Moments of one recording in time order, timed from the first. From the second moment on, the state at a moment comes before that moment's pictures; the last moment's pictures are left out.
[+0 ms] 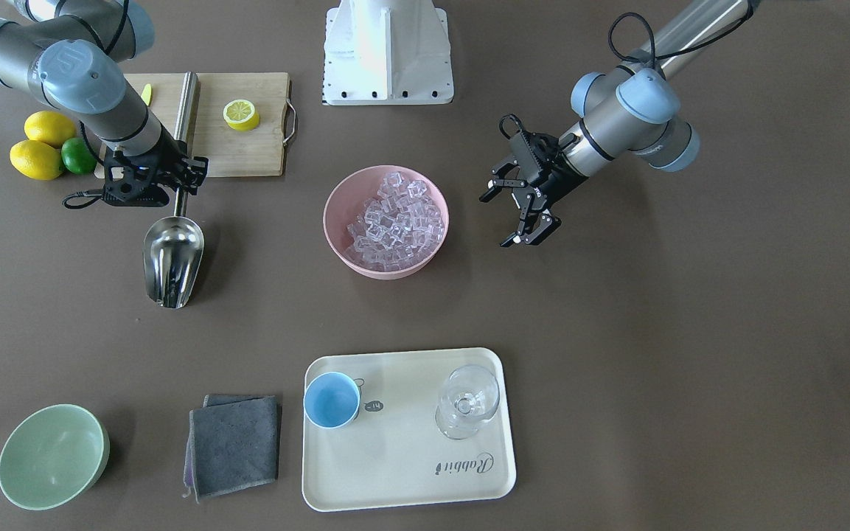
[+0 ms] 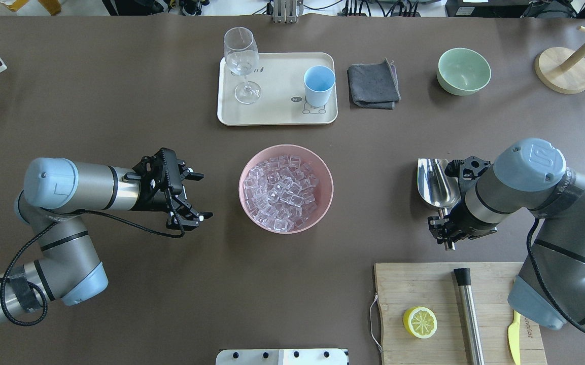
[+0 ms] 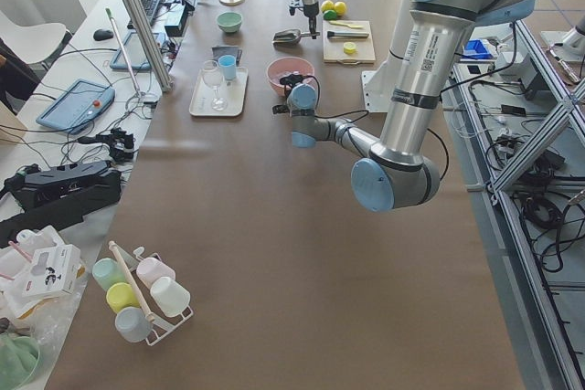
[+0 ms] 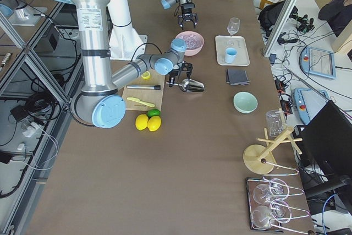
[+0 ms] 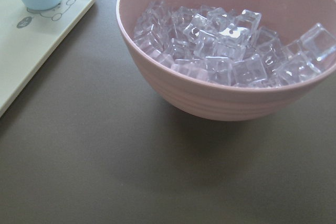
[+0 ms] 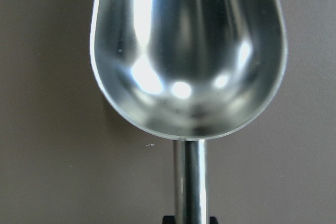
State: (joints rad) left arm -0.56 -1.89 -1.52 -2.76 -1.93 -0.15; right arm 0.61 -1.48 1.92 -1.39 2.11 1.13
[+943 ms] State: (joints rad) left arm -0.54 -1.91 -1.49 -2.81 -1.97 -0.15; right arm 0.75 -1.50 2.08 -1.52 2.09 0.79
